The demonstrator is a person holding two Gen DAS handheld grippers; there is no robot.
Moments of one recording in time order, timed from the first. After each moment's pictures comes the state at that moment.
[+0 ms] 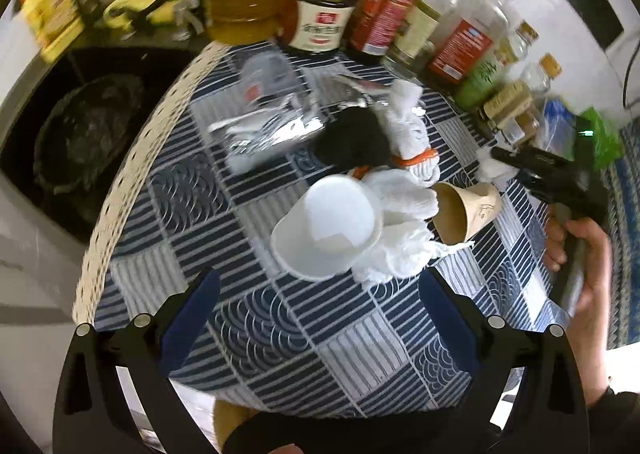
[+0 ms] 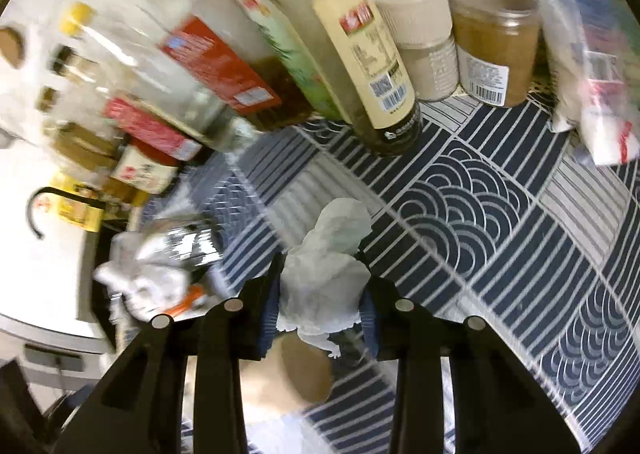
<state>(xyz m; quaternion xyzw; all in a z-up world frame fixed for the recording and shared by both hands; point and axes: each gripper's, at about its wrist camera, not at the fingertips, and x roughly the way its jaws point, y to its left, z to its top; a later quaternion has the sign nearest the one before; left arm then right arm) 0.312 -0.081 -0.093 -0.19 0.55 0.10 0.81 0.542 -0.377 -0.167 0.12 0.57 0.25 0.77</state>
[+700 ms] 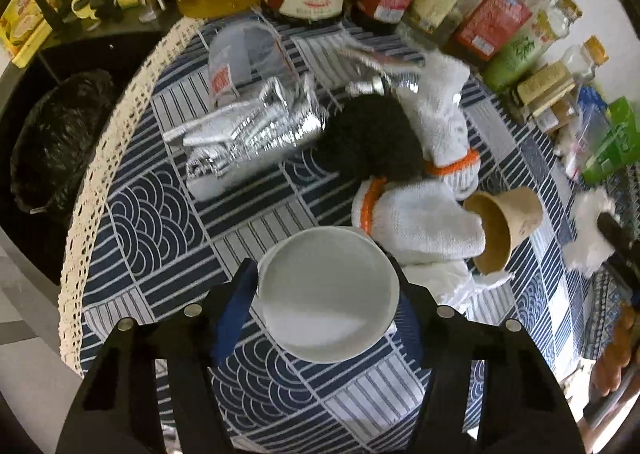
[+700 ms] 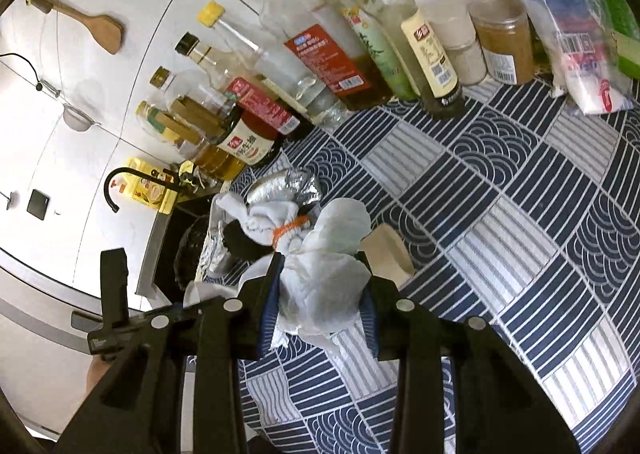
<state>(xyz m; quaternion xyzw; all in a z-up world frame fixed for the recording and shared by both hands) 0.365 -0.068 -0.140 -0.20 0.59 0.09 0.78 0.457 -0.396 -0.109 0.17 0.54 0.33 0.75</state>
